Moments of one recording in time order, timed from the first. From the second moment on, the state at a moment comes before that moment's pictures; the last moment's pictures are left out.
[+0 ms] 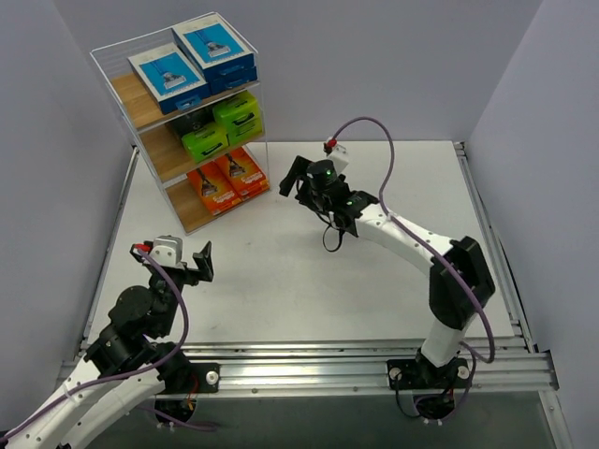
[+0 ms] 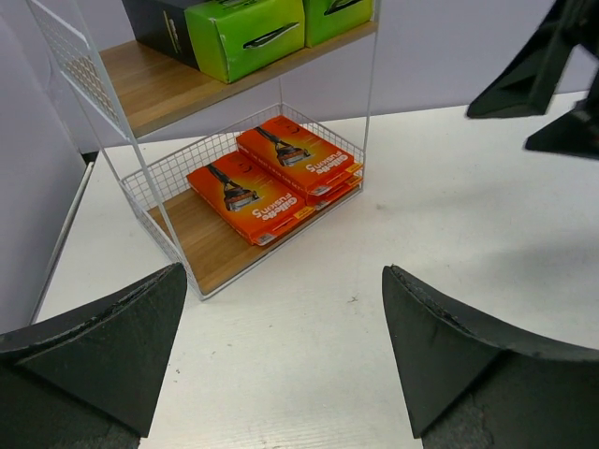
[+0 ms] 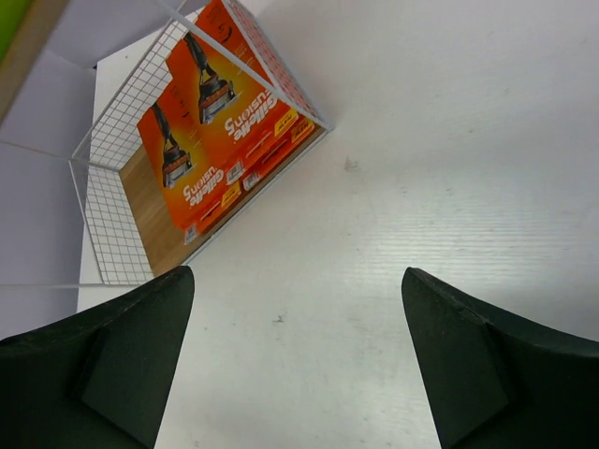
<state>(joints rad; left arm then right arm) -0.81 0.31 0.57 -0.17 -0.66 0.06 0.68 1.76 1.36 -0.10 0.27 0.84</state>
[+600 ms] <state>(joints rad) -0.78 0.36 0.57 -0.18 -0.68 0.07 0.59 1.08 0.97 -0.24 0.35 0.49</state>
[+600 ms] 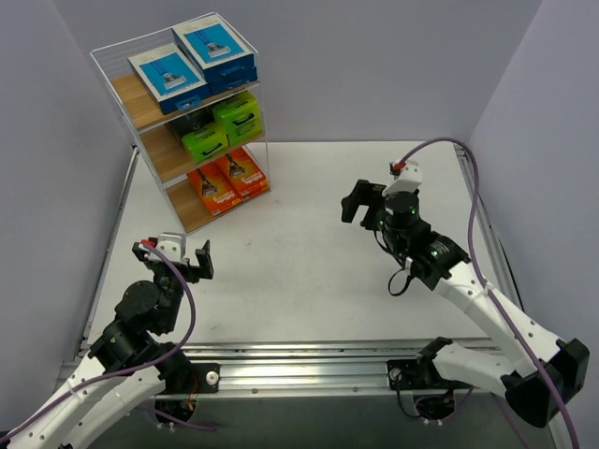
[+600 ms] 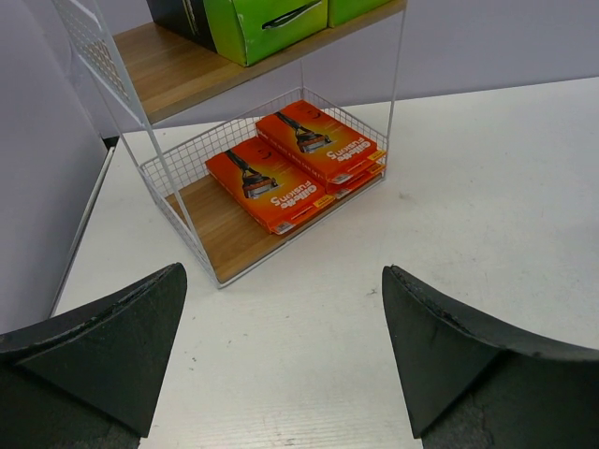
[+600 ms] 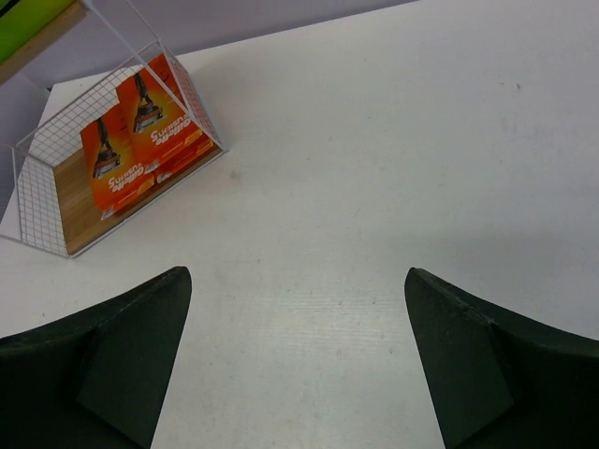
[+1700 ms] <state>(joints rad) -0.70 0.36 0.57 -0.19 -0.69 0.07 0.21 1.10 0.83 -0.10 0.03 0.36</state>
